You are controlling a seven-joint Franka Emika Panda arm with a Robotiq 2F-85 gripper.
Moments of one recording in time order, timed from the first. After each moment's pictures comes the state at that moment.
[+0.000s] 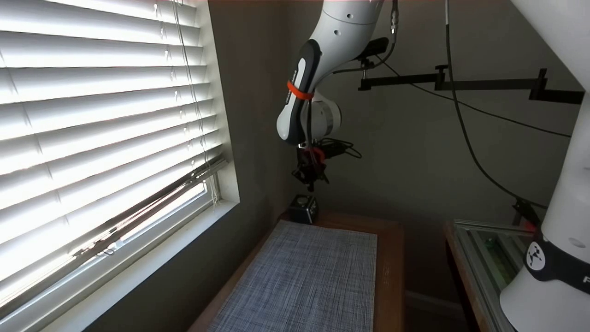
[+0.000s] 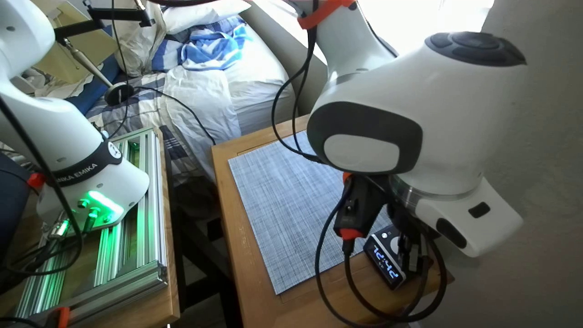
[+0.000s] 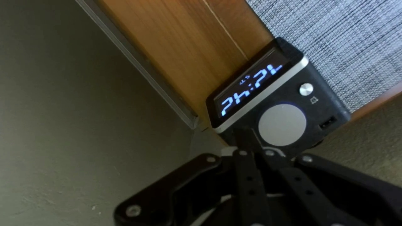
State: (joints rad) arm -0.44 0.69 -0.23 -1.94 0.14 2.68 0.01
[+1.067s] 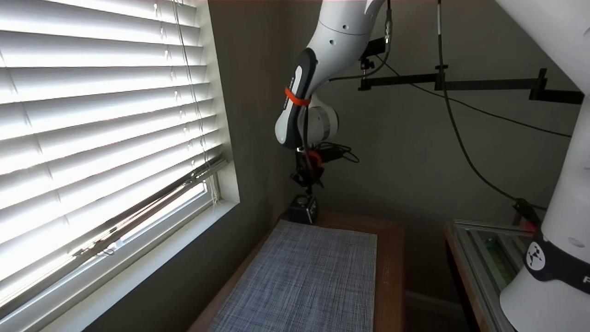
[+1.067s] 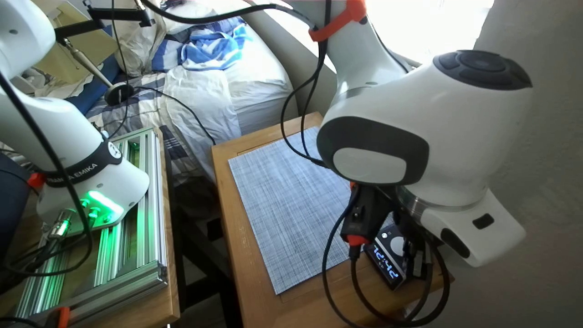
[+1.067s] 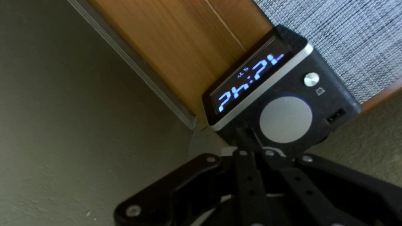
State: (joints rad) arm -0.45 0.74 -0.22 -1.89 0.17 2.68 0.01
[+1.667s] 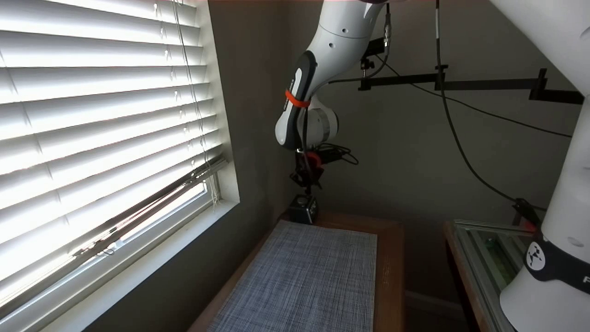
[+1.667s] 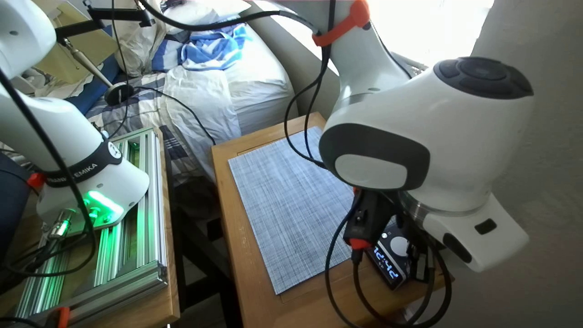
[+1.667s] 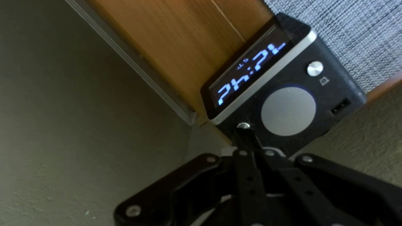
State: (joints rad) arm -0.47 0.76 -0.21 -1.87 0.19 2.70 0.01
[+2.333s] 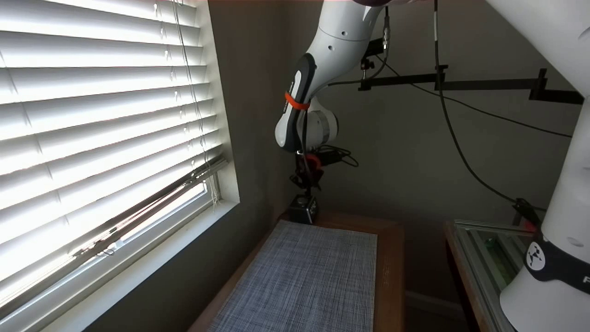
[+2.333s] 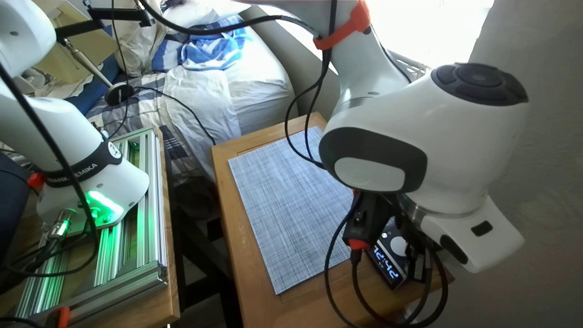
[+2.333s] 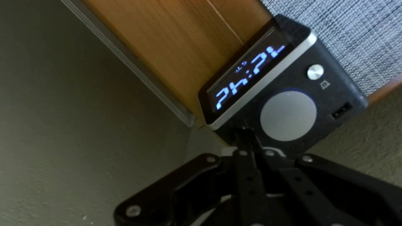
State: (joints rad) arm -0.47 0.77 -0.20 -1.87 0.20 2.71 0.01
